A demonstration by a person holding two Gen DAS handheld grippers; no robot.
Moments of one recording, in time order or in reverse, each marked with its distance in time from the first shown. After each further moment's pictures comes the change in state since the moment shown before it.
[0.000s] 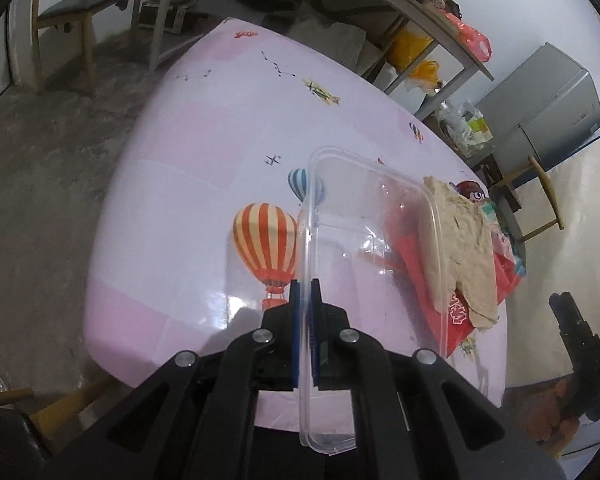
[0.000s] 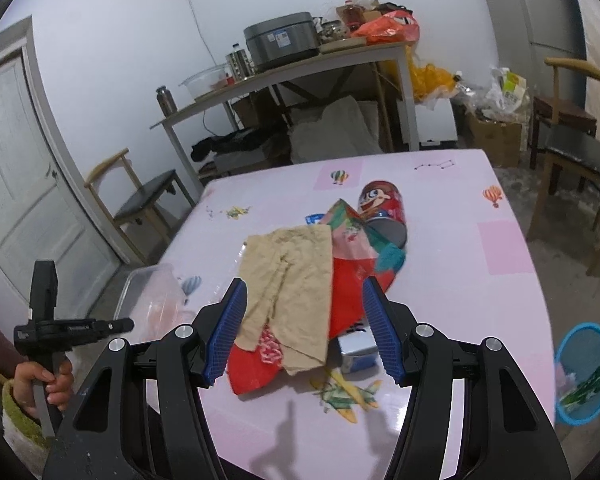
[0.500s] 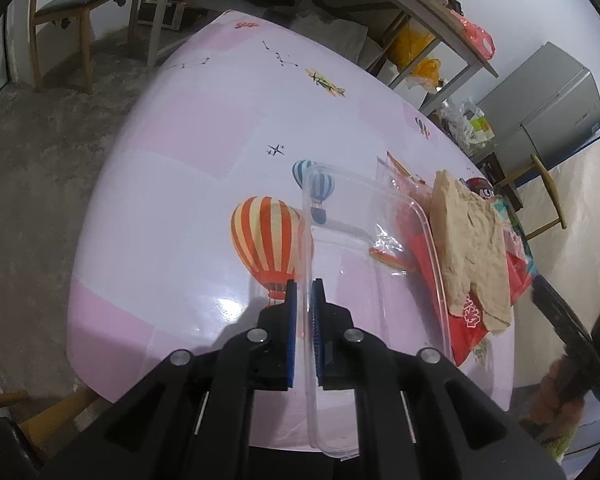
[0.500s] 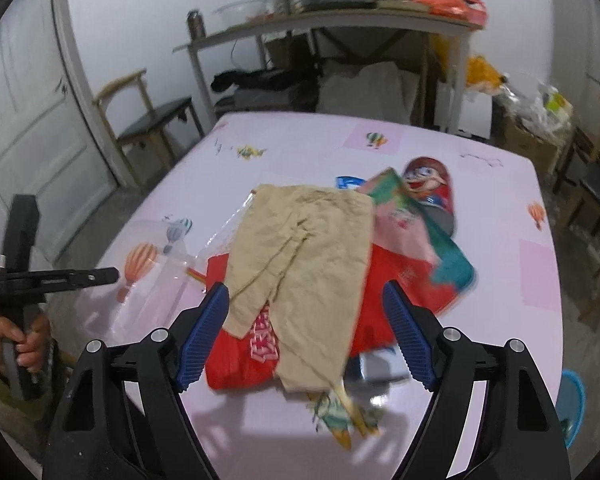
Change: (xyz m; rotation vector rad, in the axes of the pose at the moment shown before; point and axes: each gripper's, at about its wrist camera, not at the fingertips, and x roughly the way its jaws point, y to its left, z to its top) left arm 0.016 0.010 -0.001 -0.004 0.004 0.002; right arm 0.072 0.036 0.003 -0.231 0.188 -0.009
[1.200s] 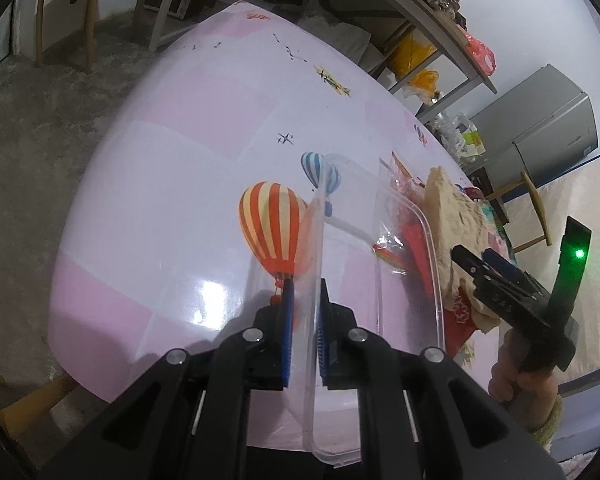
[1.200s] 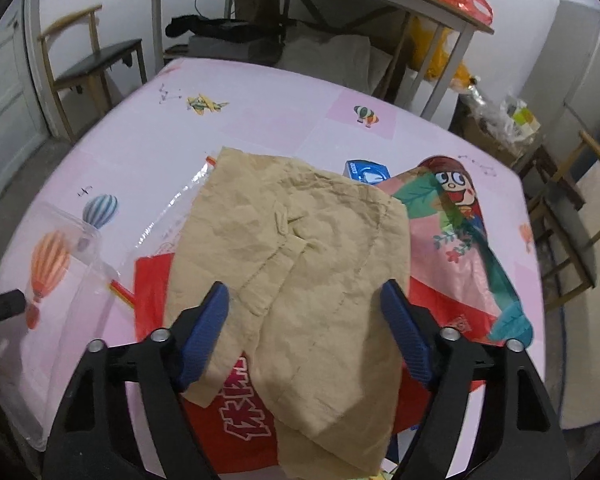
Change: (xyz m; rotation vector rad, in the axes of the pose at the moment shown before) left arm 0.005 0.016 -0.011 -0.072 -0.002 -0.072; right arm 0.085 0.048 0.017 -0.090 0.133 -0.316
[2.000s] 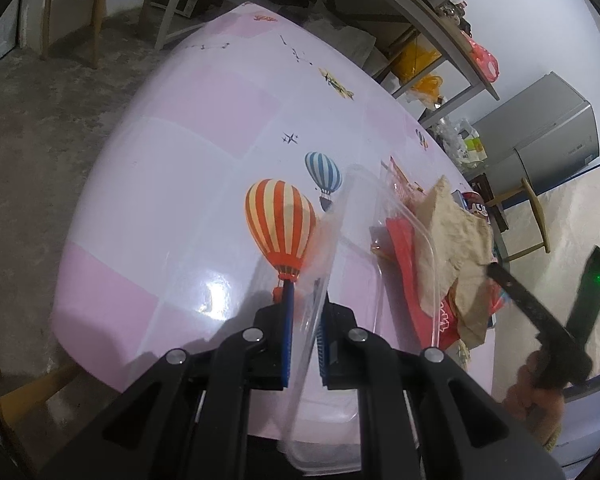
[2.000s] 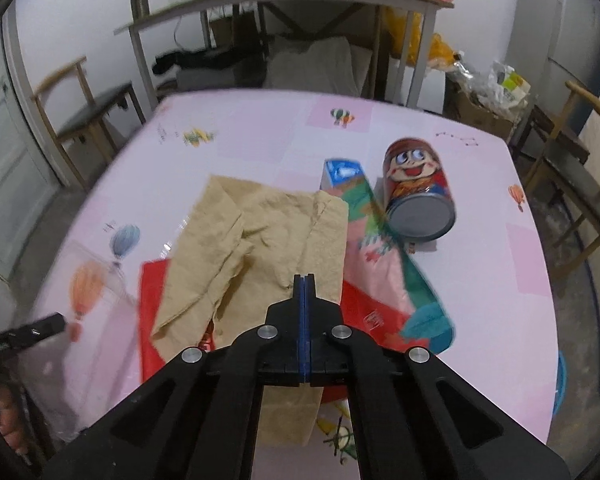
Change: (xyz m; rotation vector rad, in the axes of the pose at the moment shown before) left arm -0.011 -0.002 0.000 -0.028 -0.011 0.010; right arm -0.040 -0.036 -0.011 0.195 -0.043 0.115
